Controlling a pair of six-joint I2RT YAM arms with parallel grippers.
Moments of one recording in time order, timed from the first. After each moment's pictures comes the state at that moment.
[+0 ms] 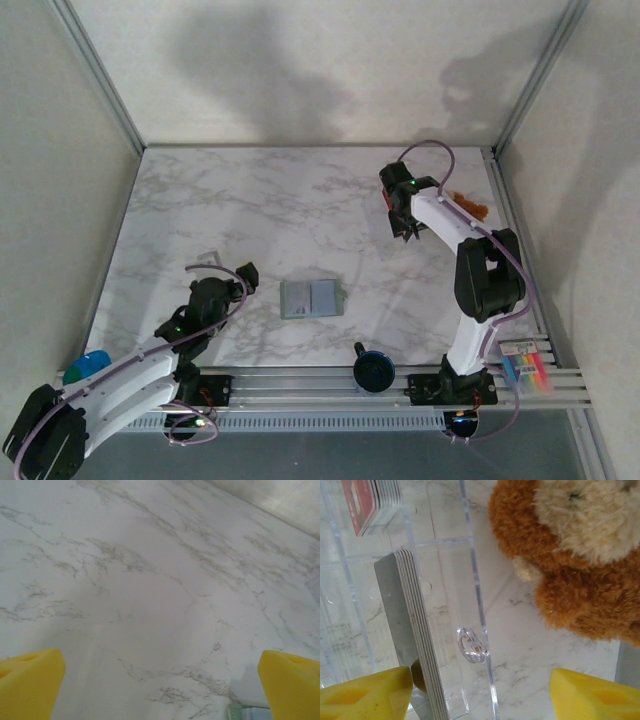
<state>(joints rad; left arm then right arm) -0.55 0.74 0.17 0.12 -0.46 -0.66 0.38 1.83 1.43 -0.91 0.50 0.10</state>
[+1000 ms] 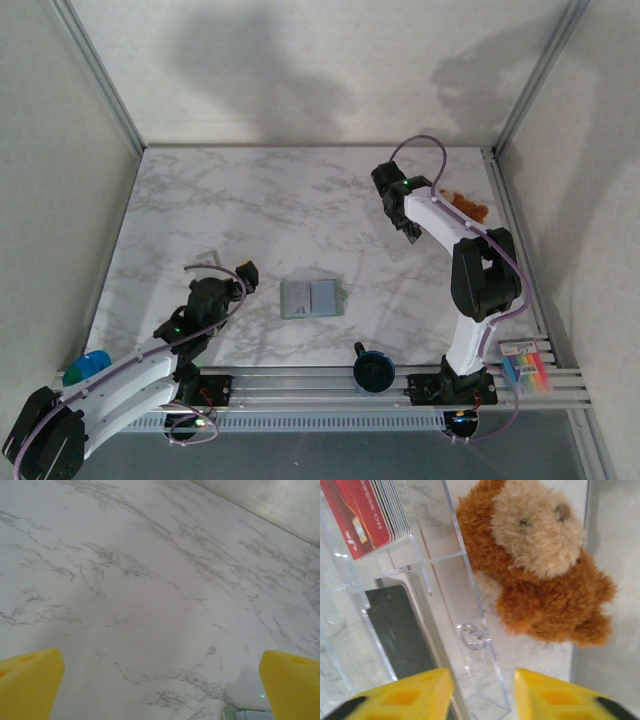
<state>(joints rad) -0.55 0.74 0.17 0.13 -0.46 -0.66 0.41 1.85 1.46 -0.92 0.66 0.09</state>
